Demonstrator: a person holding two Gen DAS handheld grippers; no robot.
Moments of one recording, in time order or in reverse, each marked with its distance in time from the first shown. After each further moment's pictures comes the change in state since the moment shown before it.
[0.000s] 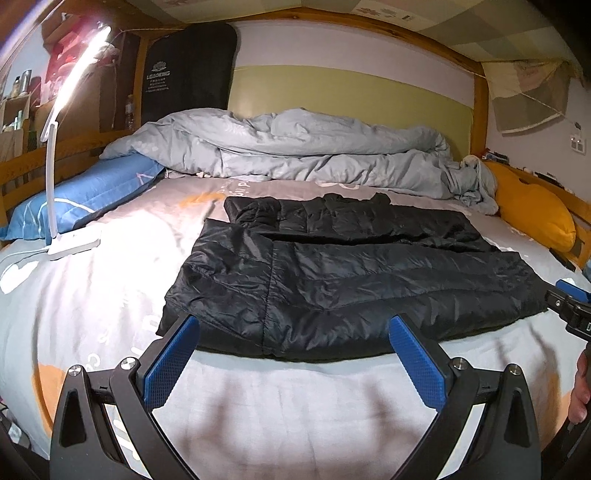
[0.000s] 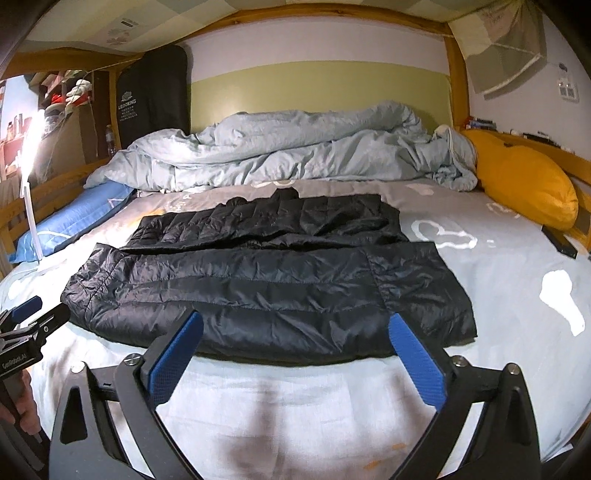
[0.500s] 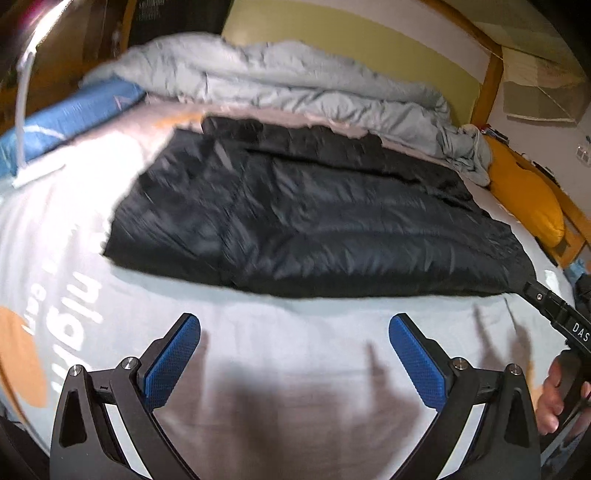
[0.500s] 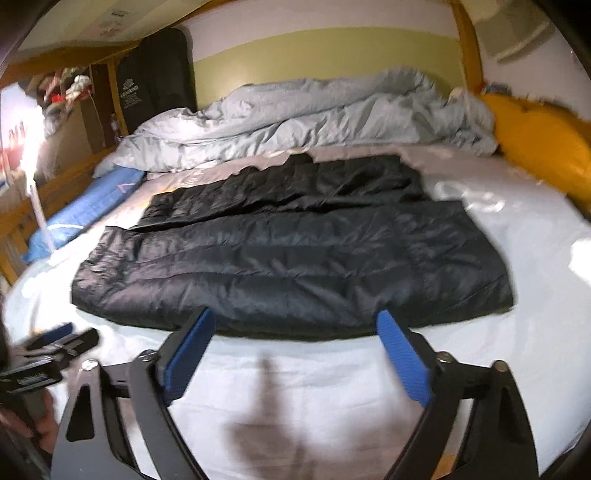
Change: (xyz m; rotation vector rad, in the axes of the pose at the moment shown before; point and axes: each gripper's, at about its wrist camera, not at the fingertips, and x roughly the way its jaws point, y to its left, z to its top) left arm 0.039 -0.001 -0.023 -0.118 0.280 -0.124; right arm 0.027 0.000 -0.014 0.067 0.124 0.114
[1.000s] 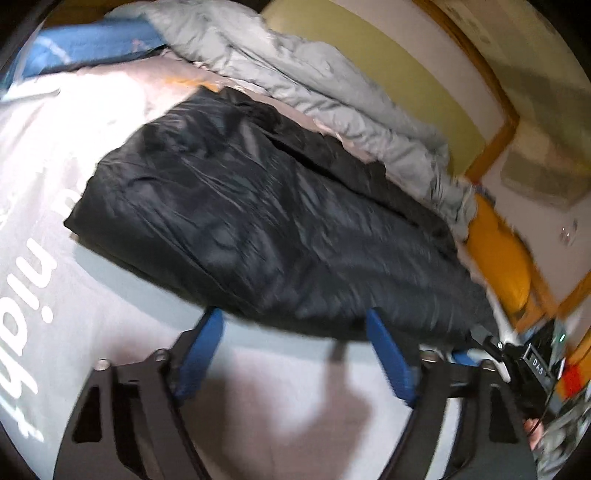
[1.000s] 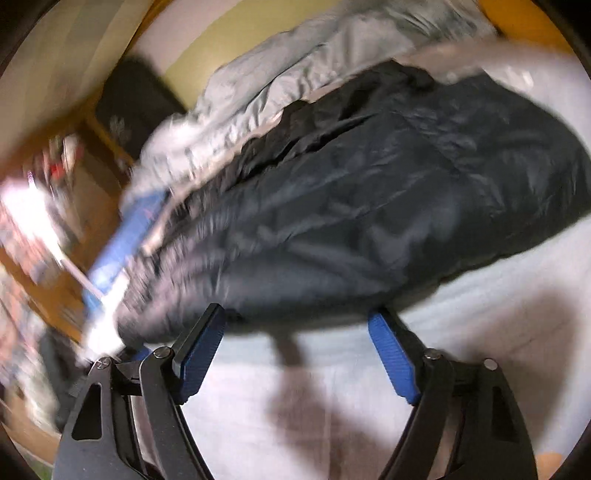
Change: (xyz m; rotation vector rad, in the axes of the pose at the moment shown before) left arm 0.027 0.050 0.014 -0.276 -0.034 -0.195; right arm 0.055 -0.051 -0.012 0.383 0.139 0.275
